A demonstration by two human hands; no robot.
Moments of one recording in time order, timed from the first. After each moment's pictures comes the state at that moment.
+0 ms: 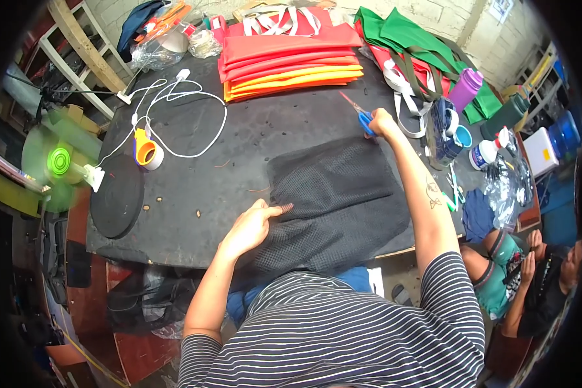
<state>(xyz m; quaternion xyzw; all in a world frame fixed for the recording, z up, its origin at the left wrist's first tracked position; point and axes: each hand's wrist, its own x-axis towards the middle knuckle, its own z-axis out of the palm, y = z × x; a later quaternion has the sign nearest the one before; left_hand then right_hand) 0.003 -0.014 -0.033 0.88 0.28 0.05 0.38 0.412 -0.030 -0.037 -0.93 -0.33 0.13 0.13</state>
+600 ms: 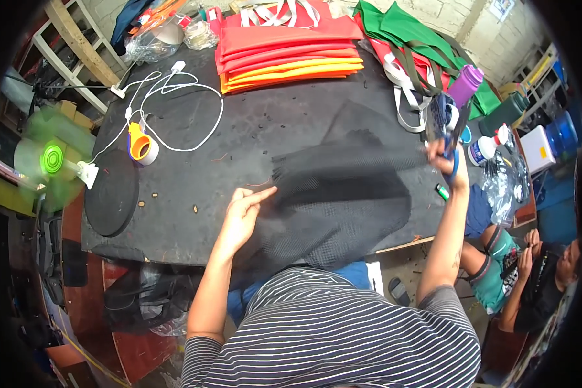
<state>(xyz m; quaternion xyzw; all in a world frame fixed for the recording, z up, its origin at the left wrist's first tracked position) -0.006 -0.008 -0.032 0.82 0.30 0.23 0.44 0.408 -0.218 0.013 -0.57 -0.46 0.25 0.64</state>
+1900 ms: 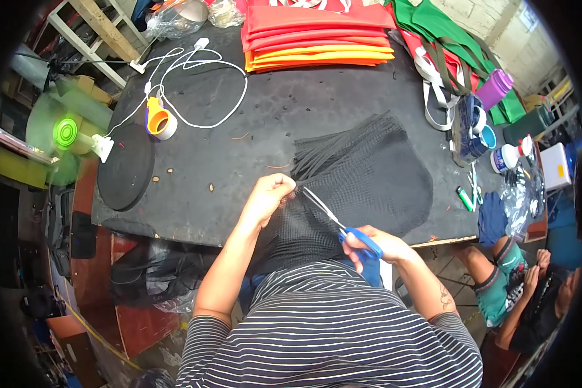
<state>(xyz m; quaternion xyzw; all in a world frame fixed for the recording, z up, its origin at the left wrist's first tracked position) 0.010 -0.002 -0.058 0.54 0.37 0.16 0.74 0.193 -0.202 -0.032 -0.47 -0.25 0.77 0.35</state>
